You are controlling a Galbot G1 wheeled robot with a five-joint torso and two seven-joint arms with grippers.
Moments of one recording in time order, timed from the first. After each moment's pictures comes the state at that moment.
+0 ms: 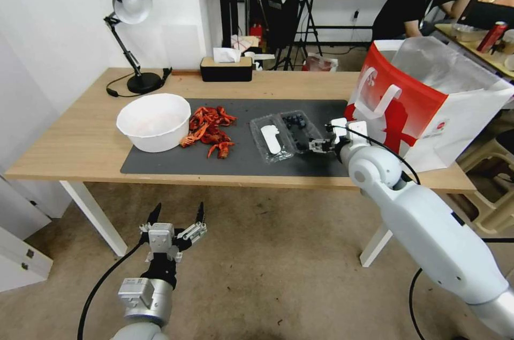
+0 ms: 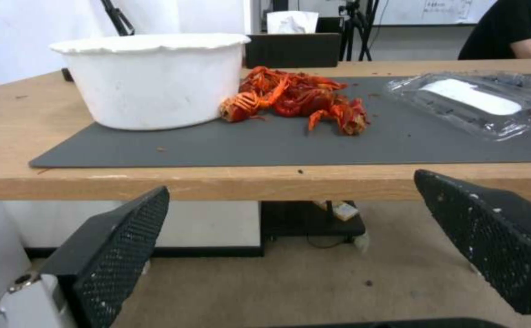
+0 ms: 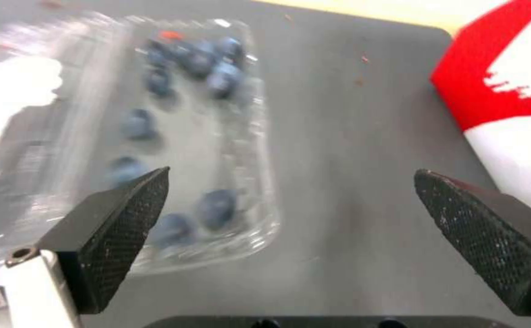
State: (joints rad) left arm 1.79 -1.61 -0.54 -2.21 -0.04 -0.02 0.06; right arm -0.74 0.95 0.10 1.85 0.85 -0.73 0.43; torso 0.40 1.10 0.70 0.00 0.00
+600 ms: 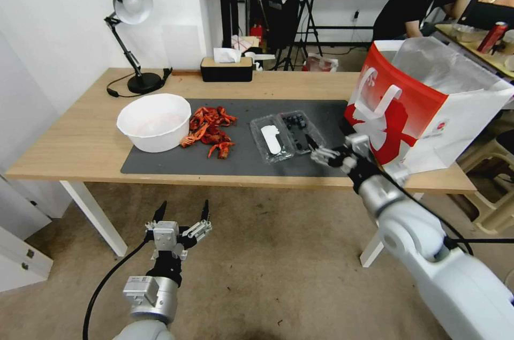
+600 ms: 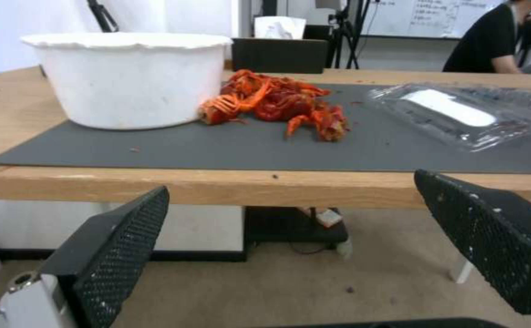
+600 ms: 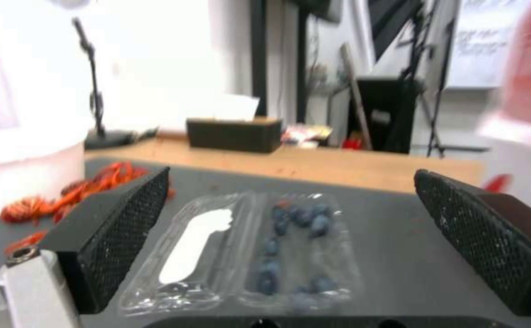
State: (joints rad) left arm 1.77 -1.60 -0.51 -2.19 -0.07 -0.03 0.06; right arm -1.29 0.96 0.39 2.04 0.57 0.04 0.02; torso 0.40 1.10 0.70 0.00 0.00
